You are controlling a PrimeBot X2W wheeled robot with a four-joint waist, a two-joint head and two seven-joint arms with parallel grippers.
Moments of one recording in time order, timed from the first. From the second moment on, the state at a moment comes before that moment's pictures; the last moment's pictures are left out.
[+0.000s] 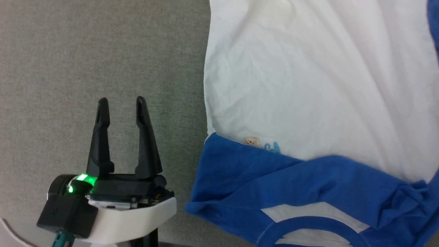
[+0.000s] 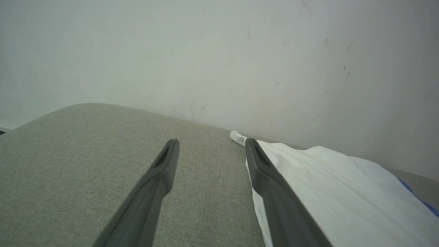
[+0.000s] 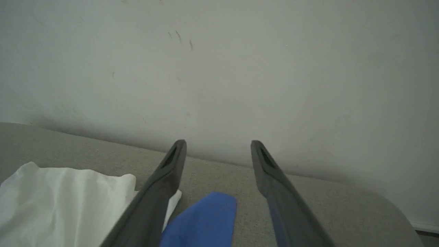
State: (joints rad) left arm -0.03 0.06 -0.19 -0.45 -0.24 0.17 -0.26; right arm -0.89 -0.61 -0.18 -0.02 0.58 0.13 0.62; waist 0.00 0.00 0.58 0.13
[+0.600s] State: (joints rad) left arm -0.09 0.06 -0.29 -0.52 -0.18 0.18 -0.26; right arm -0.99 -0.62 -0.28 0.21 0.37 0.13 0.89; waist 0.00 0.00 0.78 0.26
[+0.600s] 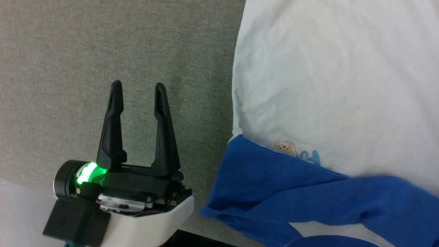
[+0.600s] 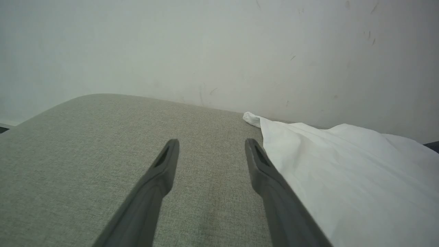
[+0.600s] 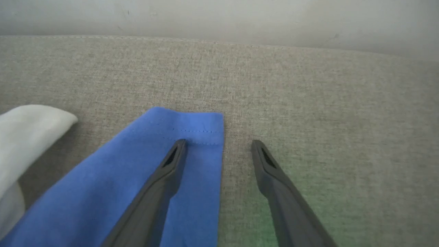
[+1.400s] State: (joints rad) left arm -0.06 0.06 -0.19 -0.47 -0.18 0.17 -0.26; right arm -0.86 -0.54 -0.45 0.11 0.47 0.13 0.74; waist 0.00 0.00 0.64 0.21
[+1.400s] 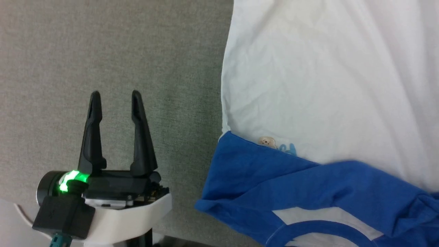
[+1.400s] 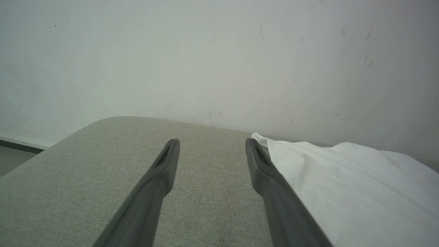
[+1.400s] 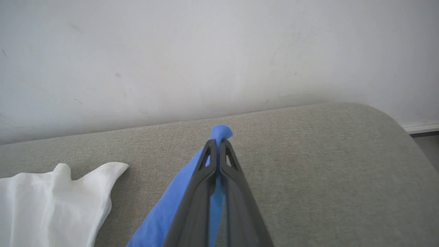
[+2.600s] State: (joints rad) left arm 0.14 0.15 -0.07 -0.51 -0.25 0.16 -0.19; right arm -0.35 -0.49 -0.81 0.06 0.56 0.13 0.56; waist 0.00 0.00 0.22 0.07
